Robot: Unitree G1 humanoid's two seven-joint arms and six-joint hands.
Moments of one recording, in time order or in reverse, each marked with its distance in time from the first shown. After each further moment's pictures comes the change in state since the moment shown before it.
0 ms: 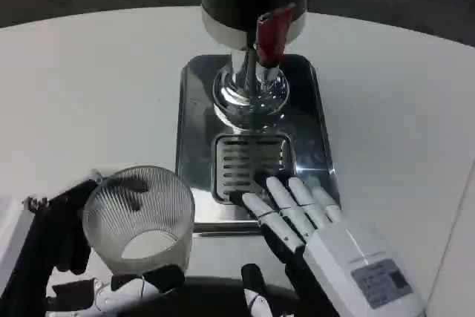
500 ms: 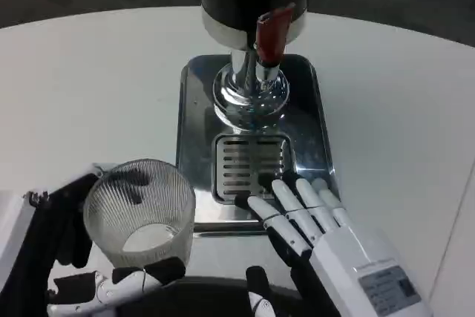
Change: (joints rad) left arm -0.021 -0.008 -0.002 0.000 0.000 0.010 -0.001; right arm 0.050 0.019 0.001 -0.021 -0.034 -0.009 -0.033
